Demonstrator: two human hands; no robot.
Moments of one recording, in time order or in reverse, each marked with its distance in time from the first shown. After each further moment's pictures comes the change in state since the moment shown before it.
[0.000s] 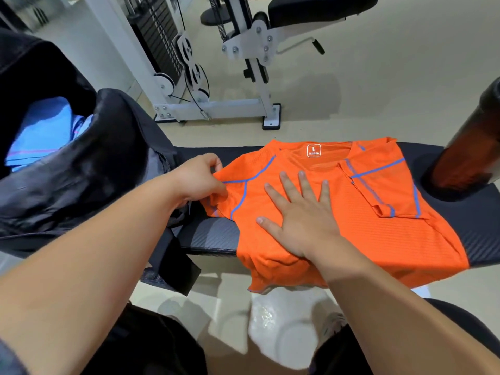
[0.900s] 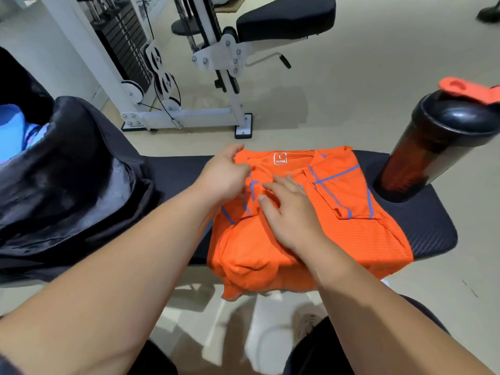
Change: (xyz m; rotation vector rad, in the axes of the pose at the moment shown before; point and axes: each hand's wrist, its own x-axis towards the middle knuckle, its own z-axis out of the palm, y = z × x) left_hand 0.012 0.069 0.078 -0.338 0.137 0.141; right_hand -0.007 0.027 -0.017 0.634 0.334 0.136
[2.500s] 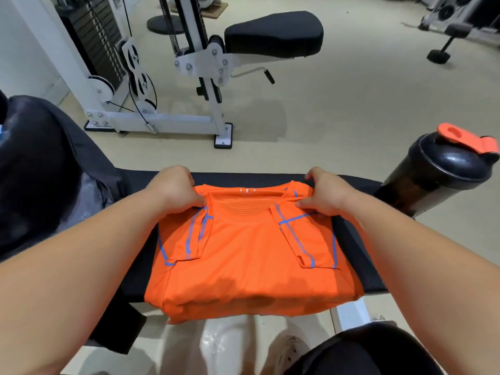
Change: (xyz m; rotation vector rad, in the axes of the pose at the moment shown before) left_hand 0.069 -0.039 -0.070 0.793 -0.075 -0.007; right_hand 0.103 0.035 -0.089 -0.422 -0.368 0.419
